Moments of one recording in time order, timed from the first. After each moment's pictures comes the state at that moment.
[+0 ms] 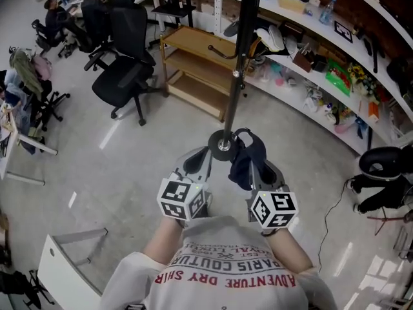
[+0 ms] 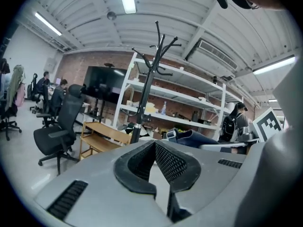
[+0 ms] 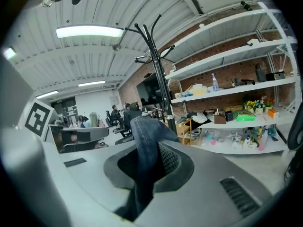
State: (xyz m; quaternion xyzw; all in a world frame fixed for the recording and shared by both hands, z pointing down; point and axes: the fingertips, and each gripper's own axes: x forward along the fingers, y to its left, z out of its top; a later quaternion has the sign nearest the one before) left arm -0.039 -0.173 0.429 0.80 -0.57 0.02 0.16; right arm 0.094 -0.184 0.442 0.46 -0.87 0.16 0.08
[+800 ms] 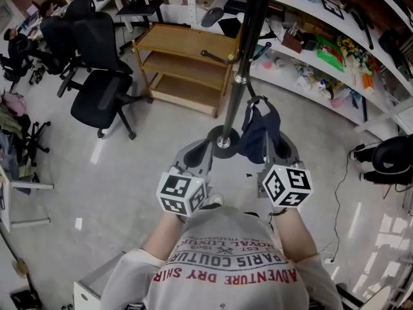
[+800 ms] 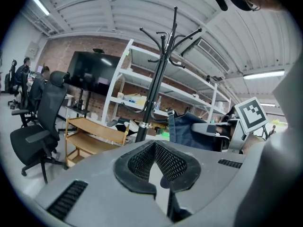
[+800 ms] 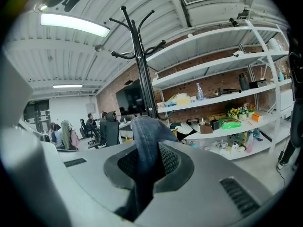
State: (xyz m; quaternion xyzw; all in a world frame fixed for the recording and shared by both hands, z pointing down) left arm -0.118 -0.308 0.454 0.86 -0.48 0.04 0.18; right arm 0.040 -0.340 0.425 0.59 -0.80 0.14 0.04
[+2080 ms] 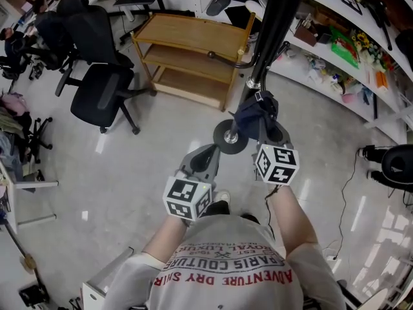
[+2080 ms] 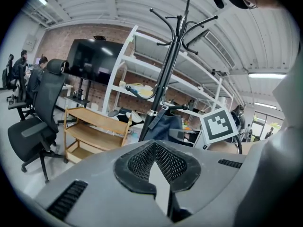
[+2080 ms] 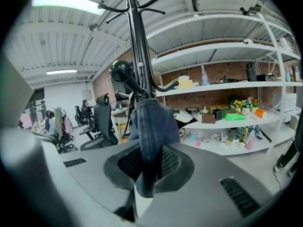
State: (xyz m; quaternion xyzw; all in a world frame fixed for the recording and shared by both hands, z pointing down) left arm -0.129 -0.365 0.511 0.85 -0.46 0.08 0.22; right arm 0.008 -0.457 0.538 0.59 -0.78 0.17 0.12
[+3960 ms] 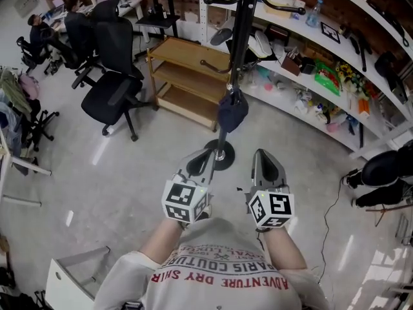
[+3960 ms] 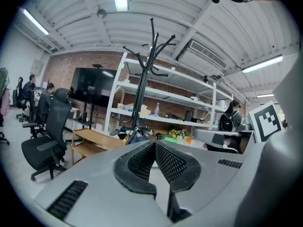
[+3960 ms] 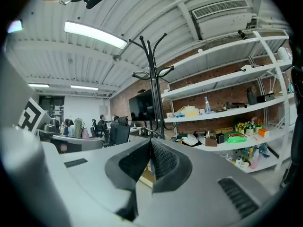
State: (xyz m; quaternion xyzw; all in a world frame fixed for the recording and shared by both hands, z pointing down) left arm -0.050 -0.230 0.402 0.84 -0.52 0.04 0.13; right arm 0.078 -0.244 0.385 0.54 -0.84 0.07 0.02
